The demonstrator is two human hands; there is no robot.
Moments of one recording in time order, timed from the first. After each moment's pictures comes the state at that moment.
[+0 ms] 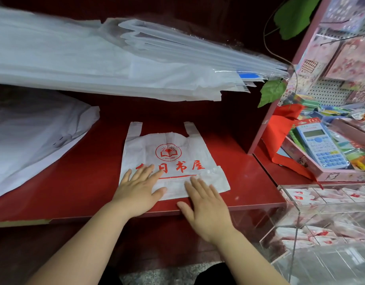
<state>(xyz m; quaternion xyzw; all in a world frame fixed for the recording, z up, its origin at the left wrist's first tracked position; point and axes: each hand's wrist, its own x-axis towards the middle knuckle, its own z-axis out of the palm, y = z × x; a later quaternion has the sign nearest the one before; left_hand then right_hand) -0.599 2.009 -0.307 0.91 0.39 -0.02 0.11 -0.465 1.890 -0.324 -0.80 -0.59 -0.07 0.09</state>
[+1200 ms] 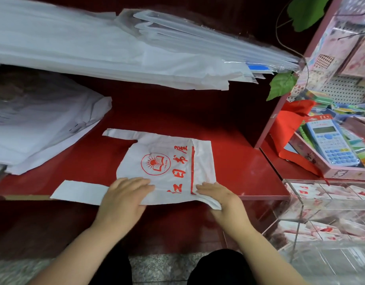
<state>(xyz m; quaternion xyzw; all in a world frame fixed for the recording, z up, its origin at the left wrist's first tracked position) -0.658 1.968 -0.328 0.91 0.29 0.29 -0.02 -0.444 1.857 -0.331 -0.65 -0.66 0.01 0.38</state>
